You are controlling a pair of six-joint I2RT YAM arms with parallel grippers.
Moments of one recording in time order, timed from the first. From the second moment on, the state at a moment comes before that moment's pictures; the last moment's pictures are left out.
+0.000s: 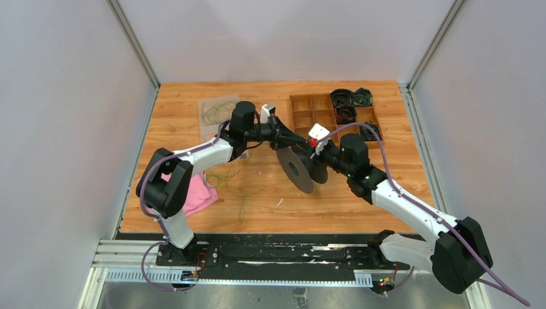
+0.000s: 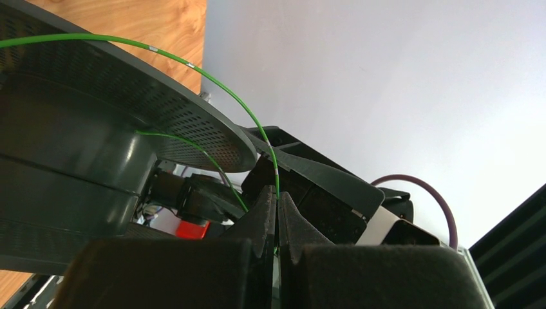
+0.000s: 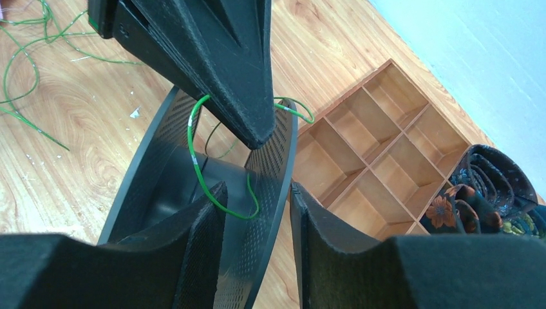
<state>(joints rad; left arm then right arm) -0.53 1.74 1.08 0.40 0.85 -1.55 0.57 1.10 0.66 0.16 -0.23 -0.41</state>
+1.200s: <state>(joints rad) -0.51 1.78 1.09 0.43 0.85 -1.55 0.59 1.18 0.72 0.16 -0.13 -0.36</state>
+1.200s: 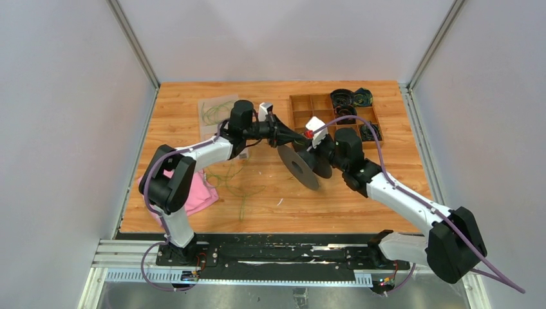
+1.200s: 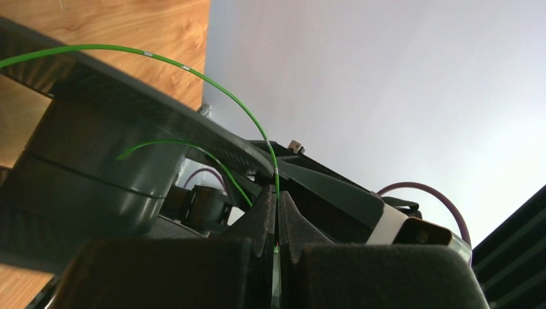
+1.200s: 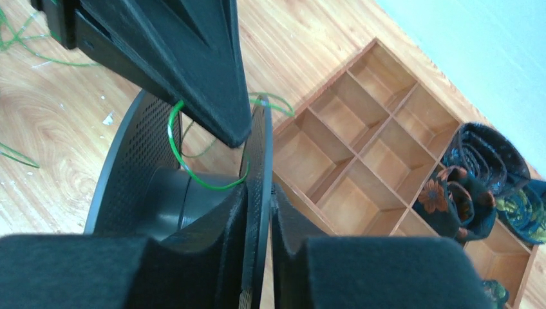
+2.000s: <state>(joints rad) -0.47 1.78 1.20 0.44 0.87 -1.50 0.53 1.08 0.80 -0.21 -0.08 -0.39</state>
